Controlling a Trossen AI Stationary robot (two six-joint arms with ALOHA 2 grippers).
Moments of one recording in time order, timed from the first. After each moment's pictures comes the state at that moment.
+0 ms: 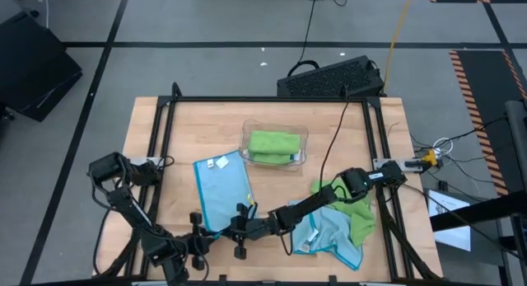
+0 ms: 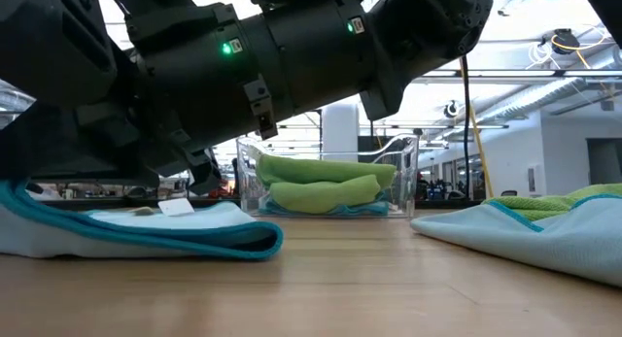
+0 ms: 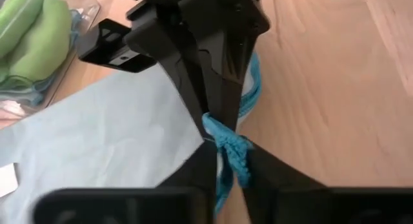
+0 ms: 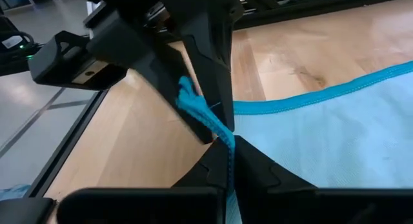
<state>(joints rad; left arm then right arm) -1.04 1.81 0.96 -0.47 -0.87 -0.82 0.39 2.45 1.61 0.50 0.25 0.34</state>
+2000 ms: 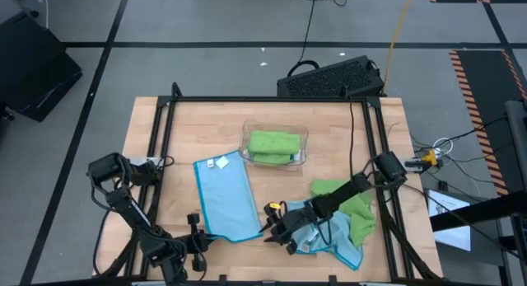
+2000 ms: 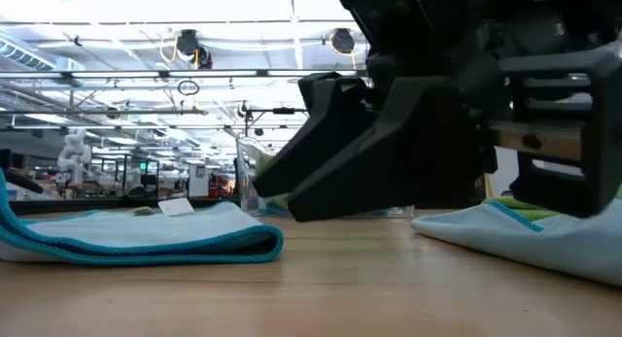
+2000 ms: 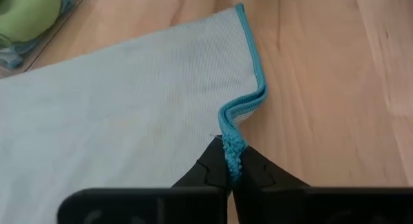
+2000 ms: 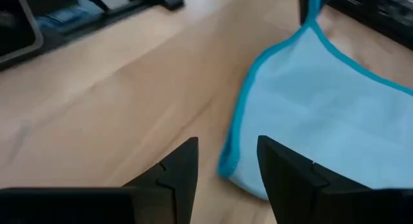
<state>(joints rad) -1.05 1.81 0.96 -0.47 -0.84 -1.00 0.44 2.06 0.98 0.58 0.03 -0.27</state>
